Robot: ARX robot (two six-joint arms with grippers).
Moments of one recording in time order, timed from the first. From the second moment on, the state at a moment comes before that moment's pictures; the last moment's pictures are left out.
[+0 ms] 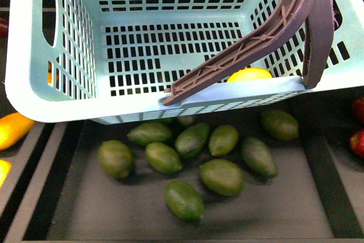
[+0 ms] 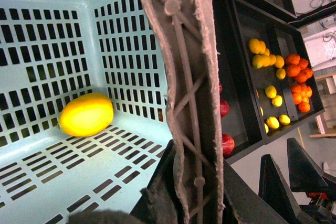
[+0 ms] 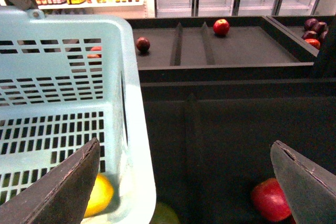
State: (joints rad) left arm -0.61 1.63 1.26 -0.12 0.23 -0.72; right arm 0.06 1.06 0.20 0.86 0.07 0.00
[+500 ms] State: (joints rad) left arm -0.61 1.63 1.26 -0.12 0.23 -0.72; right arm 0.06 1.06 0.20 0.86 0.07 0.00
